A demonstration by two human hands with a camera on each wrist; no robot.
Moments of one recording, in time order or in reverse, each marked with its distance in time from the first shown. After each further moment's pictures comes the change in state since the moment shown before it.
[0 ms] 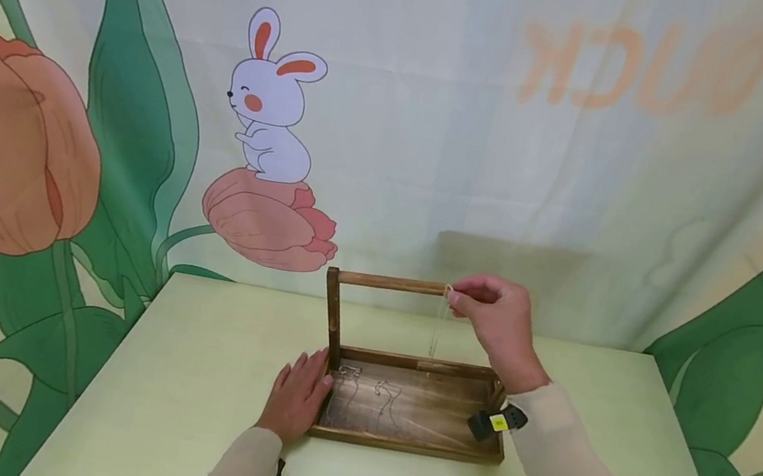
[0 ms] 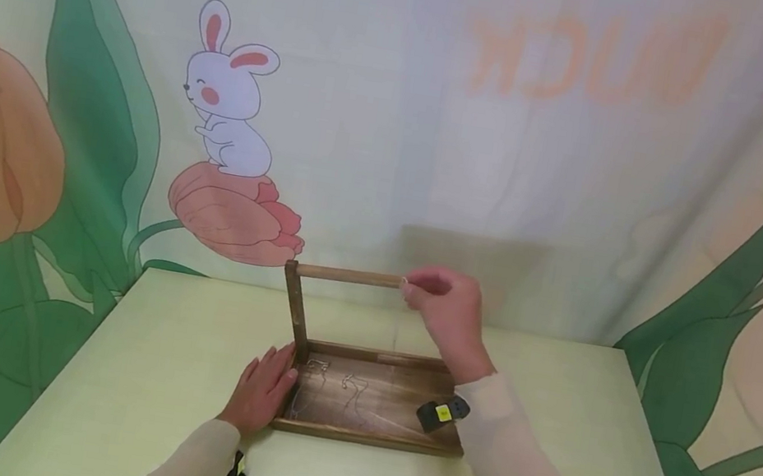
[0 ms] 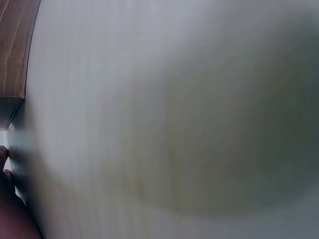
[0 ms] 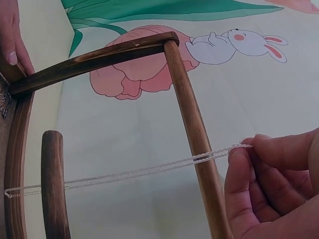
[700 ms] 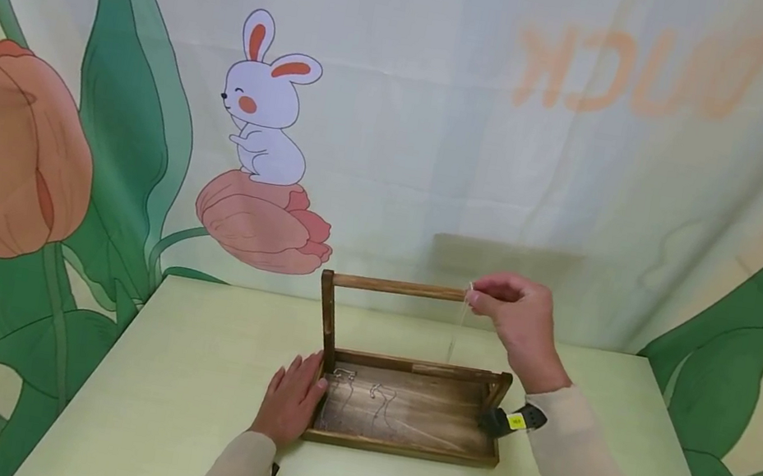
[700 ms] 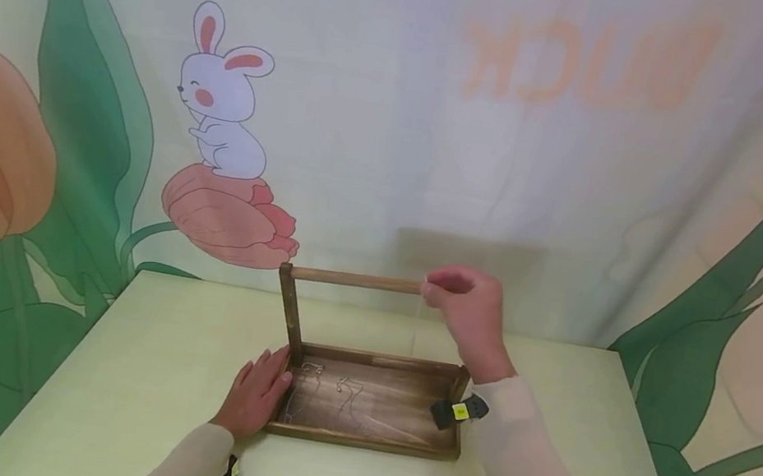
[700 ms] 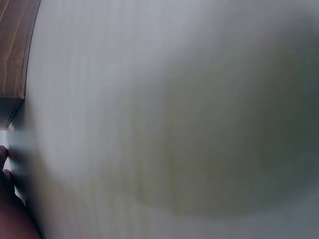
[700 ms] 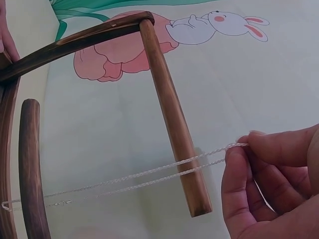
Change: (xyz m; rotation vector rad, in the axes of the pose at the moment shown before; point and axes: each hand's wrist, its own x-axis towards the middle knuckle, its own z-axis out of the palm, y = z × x) left_hand 0.002 -0.004 0.004 -0.026 0.007 0.000; right_hand 0.003 0.000 -0.030 0.011 0.041 0.015
